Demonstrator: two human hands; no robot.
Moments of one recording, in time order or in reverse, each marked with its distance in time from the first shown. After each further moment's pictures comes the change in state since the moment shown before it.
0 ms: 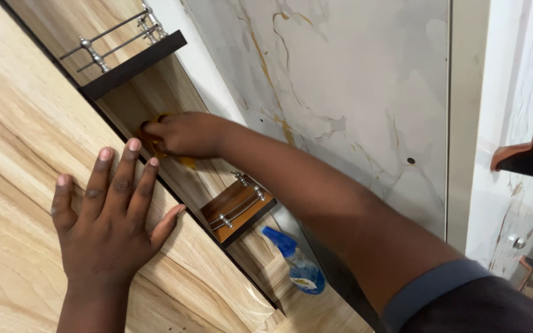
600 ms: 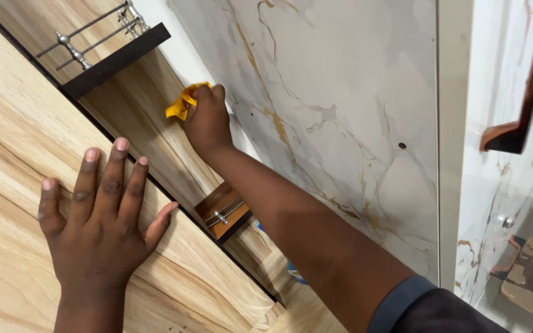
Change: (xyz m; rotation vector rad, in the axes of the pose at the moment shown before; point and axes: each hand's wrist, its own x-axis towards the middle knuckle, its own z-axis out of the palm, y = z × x) left_hand 0.001 0.000 -0.005 0.143 0.037 0.024; right_hand -0.012 -0.025 0.034 0.308 0.899 1.272
